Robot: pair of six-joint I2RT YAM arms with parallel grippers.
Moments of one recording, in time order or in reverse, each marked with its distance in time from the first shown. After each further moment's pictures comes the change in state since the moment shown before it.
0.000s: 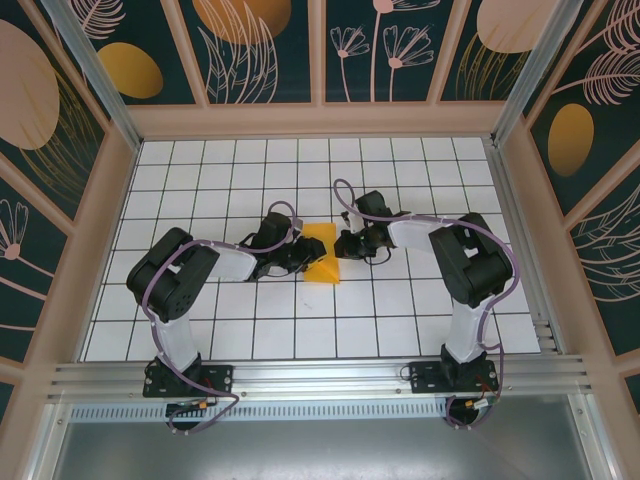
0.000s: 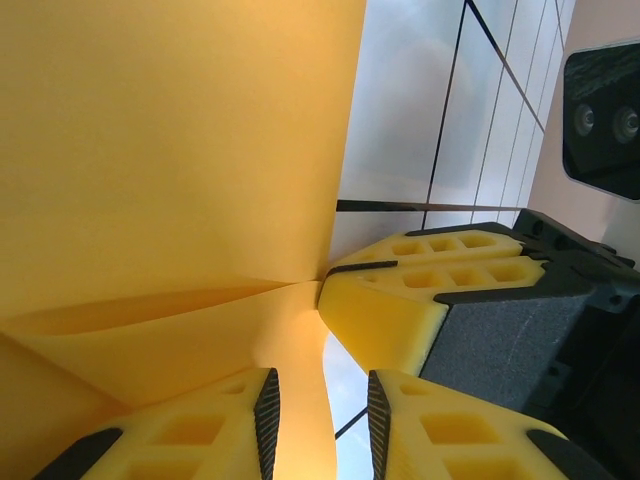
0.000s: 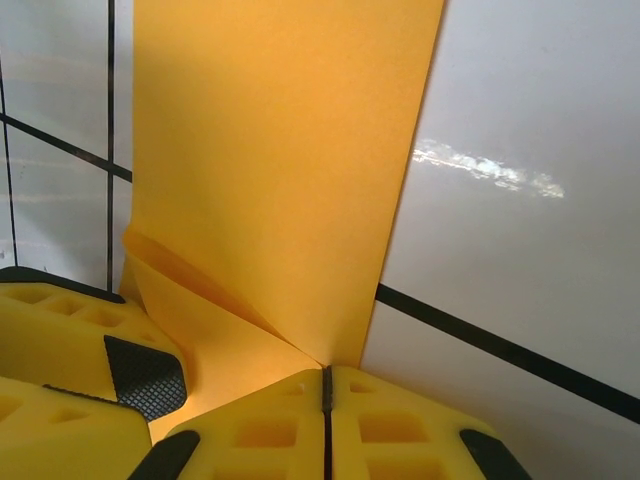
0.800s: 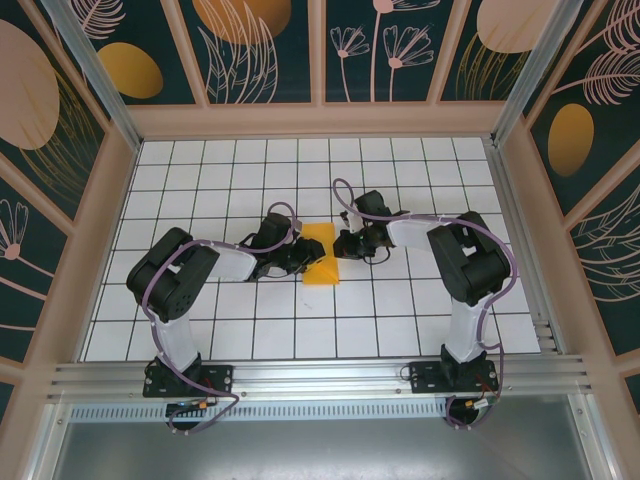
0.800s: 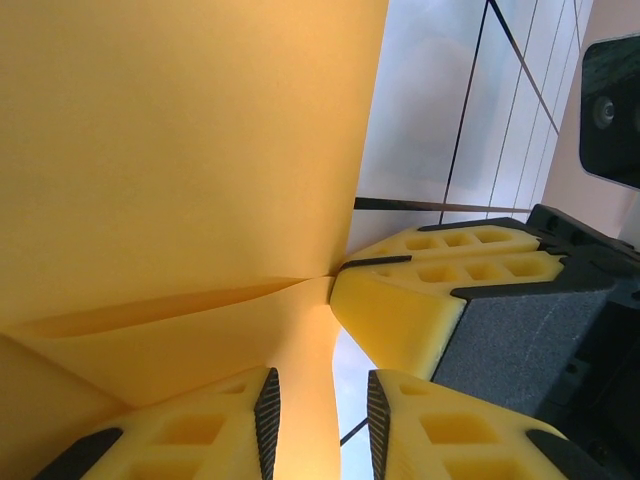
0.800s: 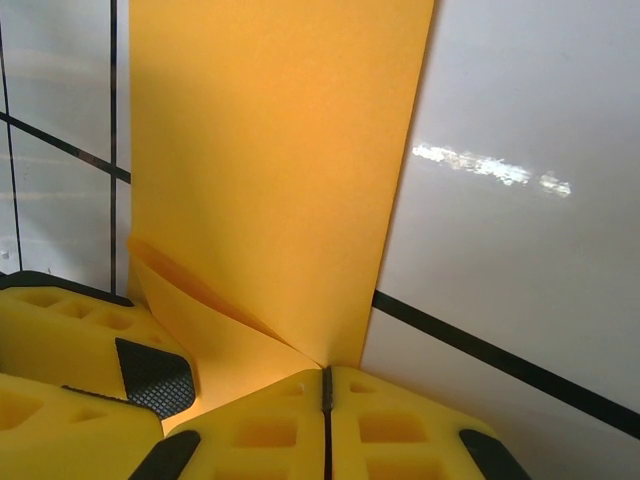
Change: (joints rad) left arm 0.000 0.000 0.000 -0.021 -0.006 0.003; right arm 0.000 0.017 0.013 0.000 -0.014 0.000
